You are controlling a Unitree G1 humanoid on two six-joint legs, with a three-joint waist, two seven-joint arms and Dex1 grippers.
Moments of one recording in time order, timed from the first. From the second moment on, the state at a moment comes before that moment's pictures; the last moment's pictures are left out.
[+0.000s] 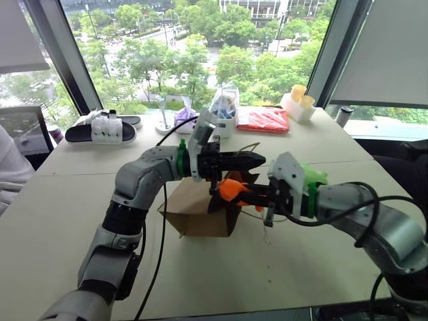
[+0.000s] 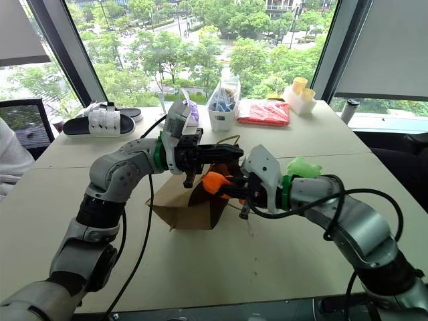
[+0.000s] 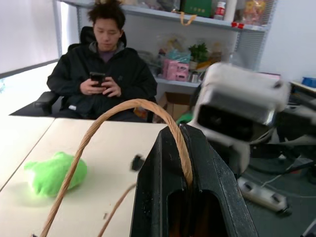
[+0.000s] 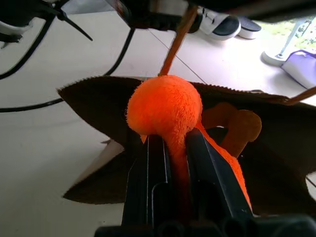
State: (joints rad) left arm -0.92 0.30 -0.09 0.02 -0.69 0.69 -1.13; right arm -0.57 -0.78 0.17 -0.51 0.57 0.76 0.69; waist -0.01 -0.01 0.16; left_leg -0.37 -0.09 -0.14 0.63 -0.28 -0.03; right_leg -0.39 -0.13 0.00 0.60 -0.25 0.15
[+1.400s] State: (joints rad) left arm -0.94 0.26 -0.02 0.03 -0.81 0.80 -1.09; right arm -0.77 -0.64 0.39 -0.12 0.07 0.48 0.94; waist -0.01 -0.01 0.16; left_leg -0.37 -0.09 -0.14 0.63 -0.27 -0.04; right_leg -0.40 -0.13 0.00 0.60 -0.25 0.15
